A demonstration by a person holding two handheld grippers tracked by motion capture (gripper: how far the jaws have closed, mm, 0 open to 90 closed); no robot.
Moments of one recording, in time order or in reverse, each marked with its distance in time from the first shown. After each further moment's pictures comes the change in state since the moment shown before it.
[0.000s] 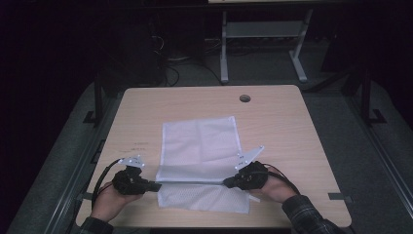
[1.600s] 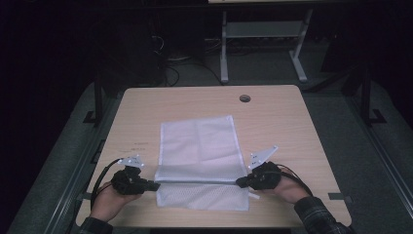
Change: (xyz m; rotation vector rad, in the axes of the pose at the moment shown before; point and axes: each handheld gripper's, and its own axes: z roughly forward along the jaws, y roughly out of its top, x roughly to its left) left arm -0.001 0.000 -0.001 0.010 0.025 0.003; right arm -0.008 -0.026 -0.023 0.027 -0.035 0.050
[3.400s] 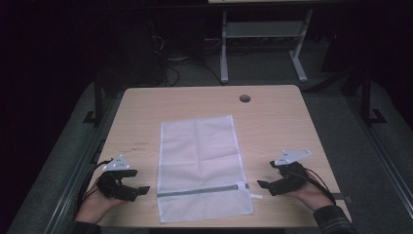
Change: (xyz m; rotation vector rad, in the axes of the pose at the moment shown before) left arm 0.014 -0.026 -0.025 -0.094 0.197 0.027; right arm -0.001 -0.044 -0.049 -0.081 -0.347 0.199
